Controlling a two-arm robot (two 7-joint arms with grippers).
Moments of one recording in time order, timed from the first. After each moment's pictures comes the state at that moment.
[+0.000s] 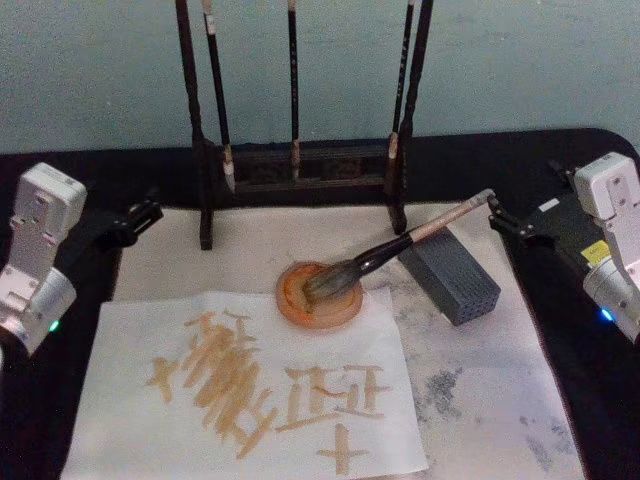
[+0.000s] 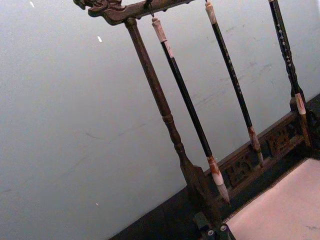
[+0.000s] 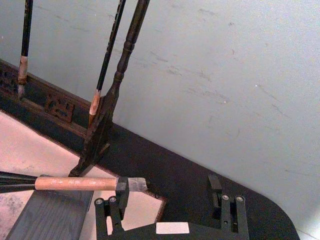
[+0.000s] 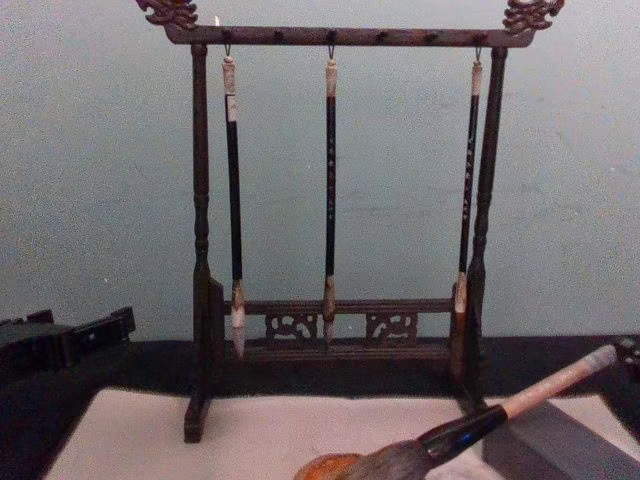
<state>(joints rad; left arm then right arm) -0.20 0.60 0.45 -1.41 -0.25 -0.12 0.03 0.20 0.60 -0.45 -1.41 0.25 -0.12 -0.03</state>
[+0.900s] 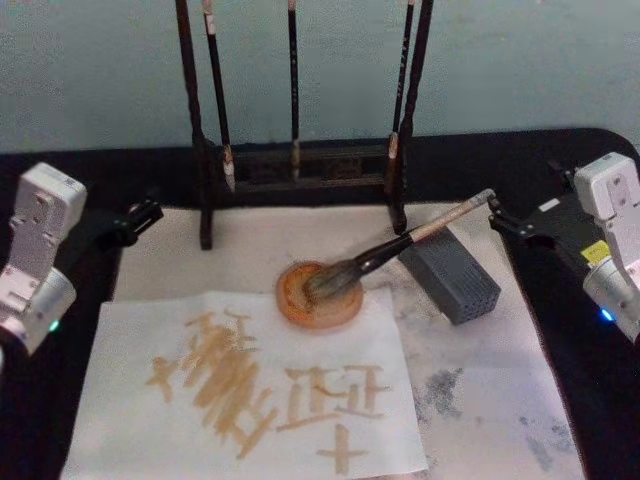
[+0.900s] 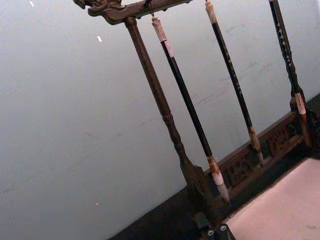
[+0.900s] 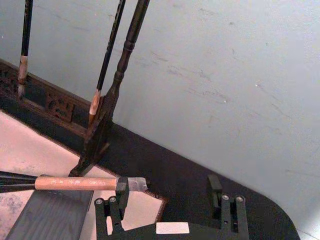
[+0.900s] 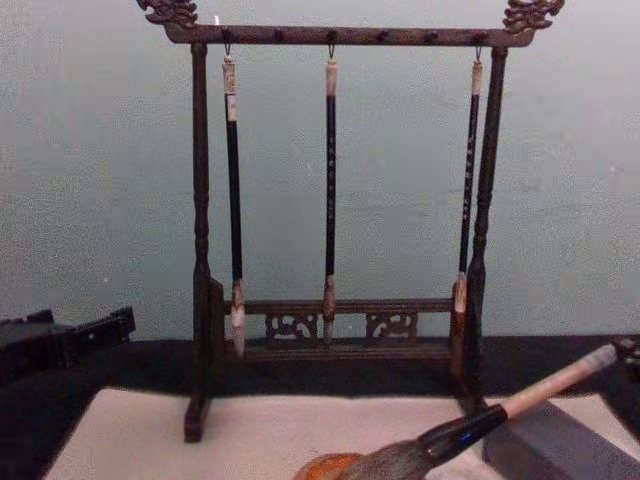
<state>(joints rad) -0.20 0.60 0.45 -1.41 -0.25 -0.12 0.03 0.20 0.60 -0.45 -1.41 0.25 -0.12 -0.03</state>
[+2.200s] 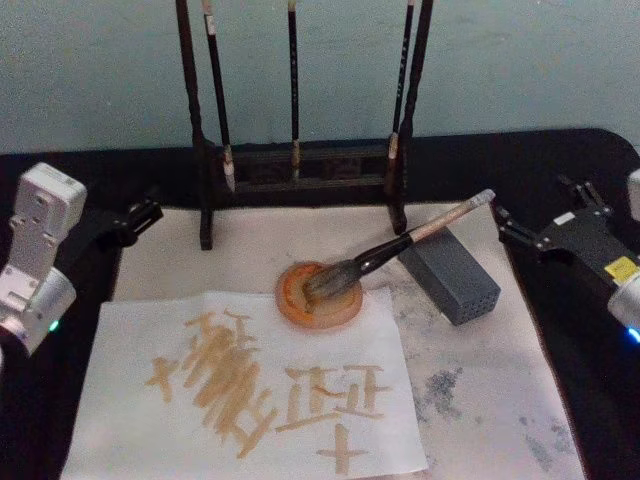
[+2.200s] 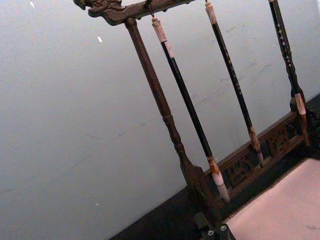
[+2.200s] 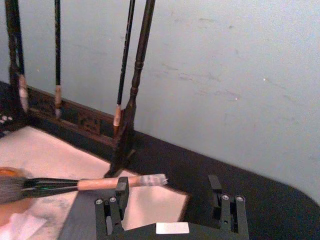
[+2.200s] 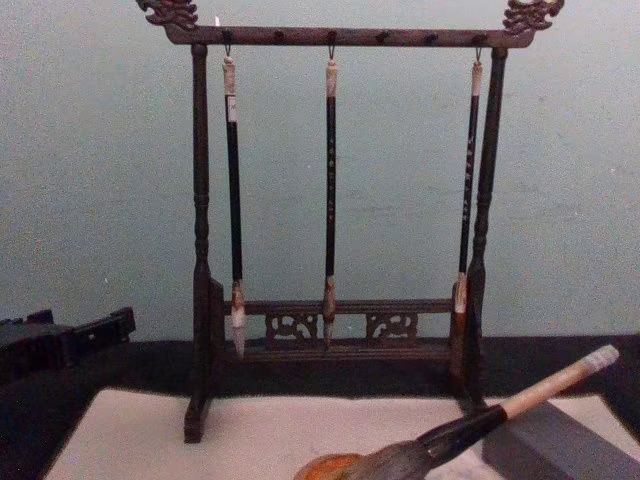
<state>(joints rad) -0.20 0.60 0.45 -1.41 -0.25 -0.12 0.03 0.06 0.64 -0.33 -1.55 0.41 -0.11 0.10</state>
